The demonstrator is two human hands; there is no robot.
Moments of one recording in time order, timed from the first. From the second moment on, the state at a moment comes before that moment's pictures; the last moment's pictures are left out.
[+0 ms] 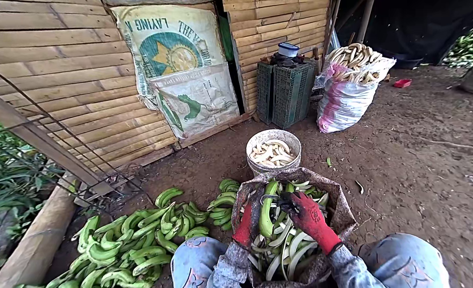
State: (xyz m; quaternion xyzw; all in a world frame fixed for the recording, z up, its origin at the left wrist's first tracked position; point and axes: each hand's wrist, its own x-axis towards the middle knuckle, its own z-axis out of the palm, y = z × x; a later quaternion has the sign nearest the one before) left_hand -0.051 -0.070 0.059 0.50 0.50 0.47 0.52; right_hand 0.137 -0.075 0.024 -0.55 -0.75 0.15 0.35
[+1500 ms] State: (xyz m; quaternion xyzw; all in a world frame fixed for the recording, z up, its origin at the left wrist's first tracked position) left_hand -0.071 -0.036 0.010 0.40 0.50 0.59 0.50; right_hand 0.119 -0.100 0.031 -0.52 -0.76 0.19 0.33
